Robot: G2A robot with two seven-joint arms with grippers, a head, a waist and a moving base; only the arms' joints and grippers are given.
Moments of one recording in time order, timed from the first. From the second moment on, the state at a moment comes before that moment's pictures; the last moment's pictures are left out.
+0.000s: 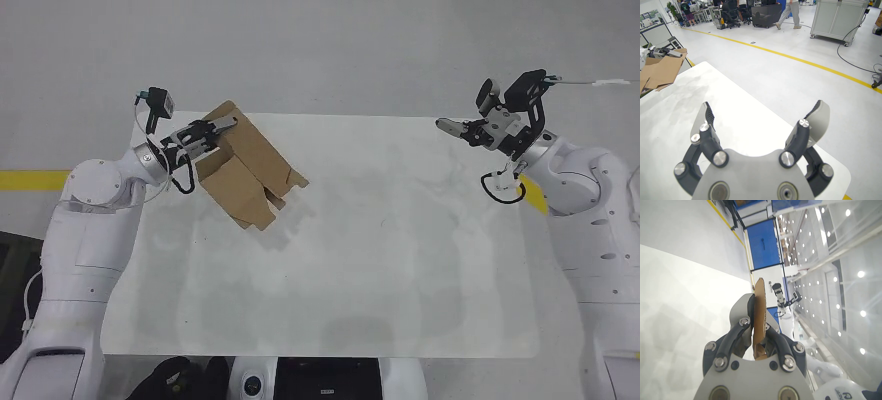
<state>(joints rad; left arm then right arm) 0.84 -1.02 -1.34 -1.24 -0.36 -0.26 -0.93 -0.78 -1.01 1.35 -1.27 -0.80 -0.78 0.26</state>
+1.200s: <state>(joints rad) 0.72 -1.10 -1.05 -1.23 -0.41 -0.53 -1.12 -0.66 -1.08 1.08 -1.06 0.01 -0.94 0.62</state>
